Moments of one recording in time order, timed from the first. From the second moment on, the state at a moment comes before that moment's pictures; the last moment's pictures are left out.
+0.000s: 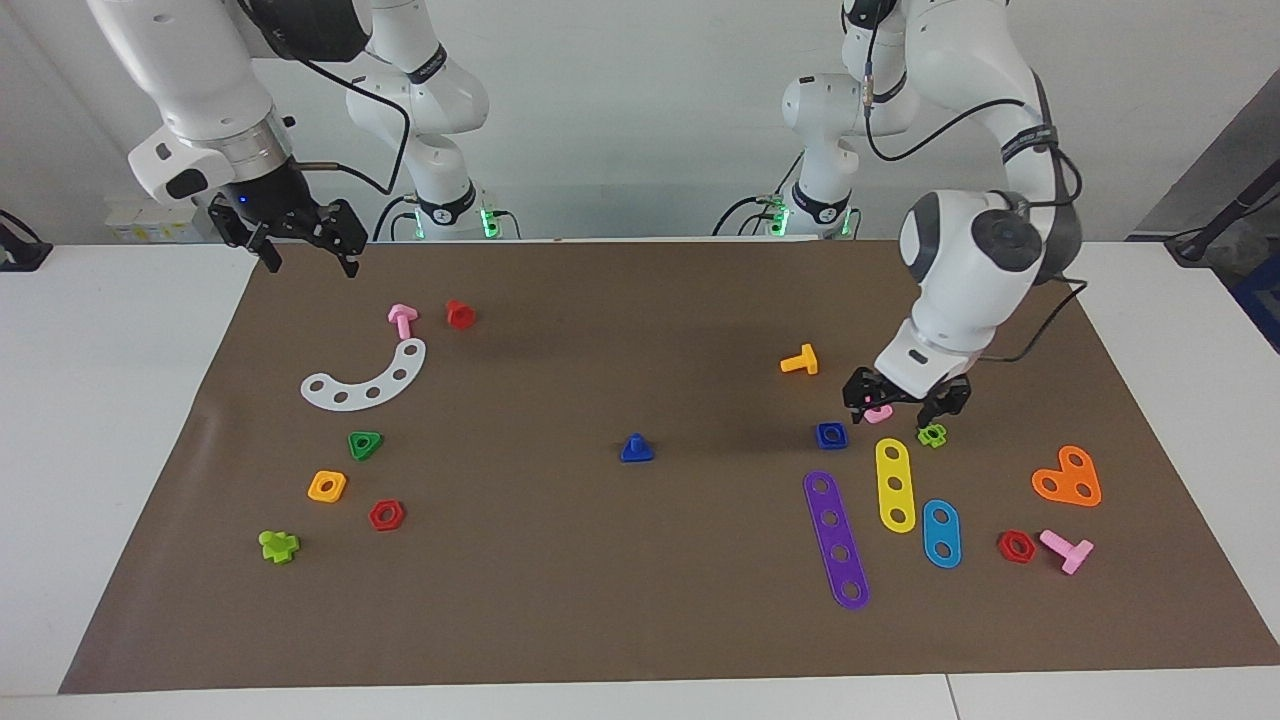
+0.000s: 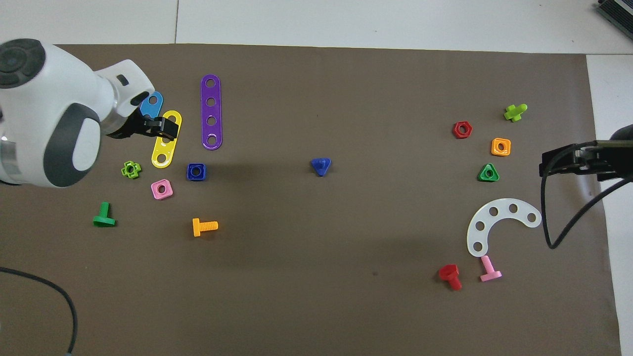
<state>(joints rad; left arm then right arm) -0.09 0.26 -0.07 -1.64 0.01 1.94 -0.02 0.02 -0.04 -0.02 -1.62 -0.02 1.55 0.10</state>
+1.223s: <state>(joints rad) -0.03 0.15 -0.07 -1.42 0.01 1.55 0.00 0.02 -0.04 -0.02 -1.62 -0.02 1.55 0.10</state>
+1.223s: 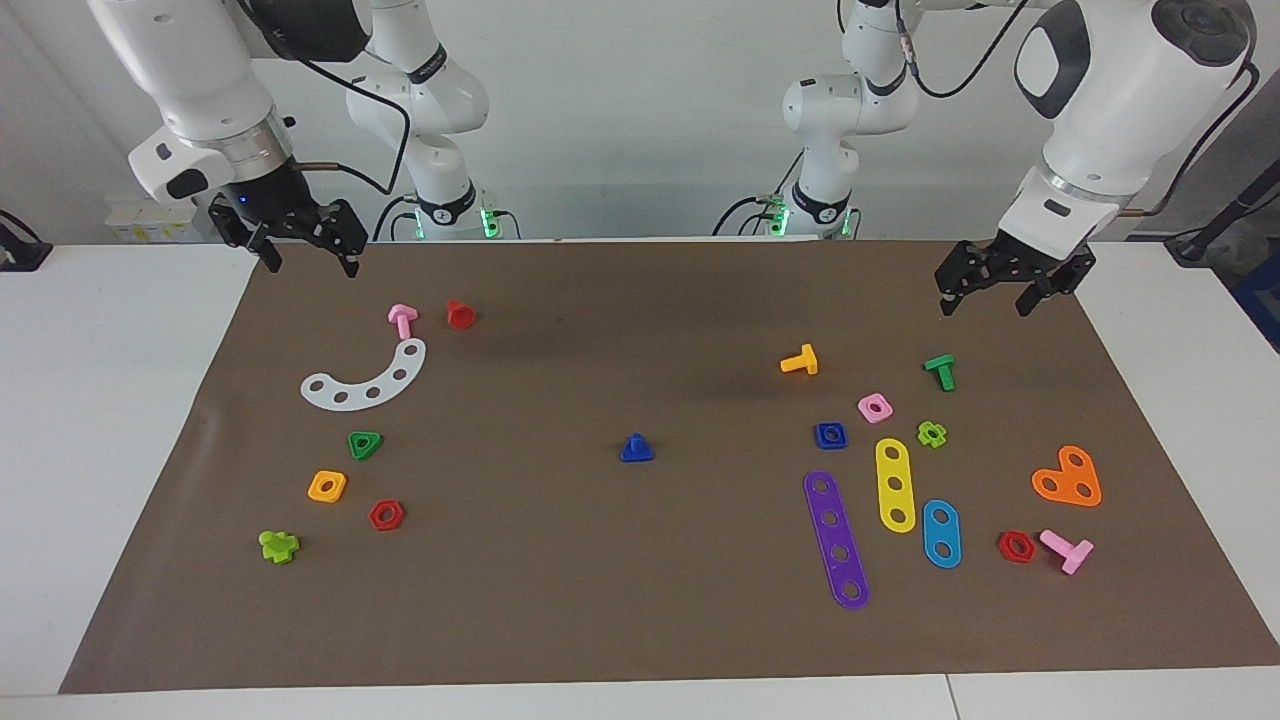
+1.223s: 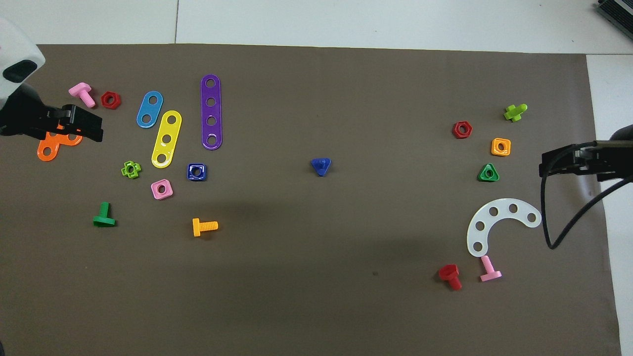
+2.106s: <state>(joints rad) -0.03 0.14 -0.06 -1.43 0.01 1.55 0.00 0.02 -0.04 -0.02 -1.62 -0.02 1.55 0.10</state>
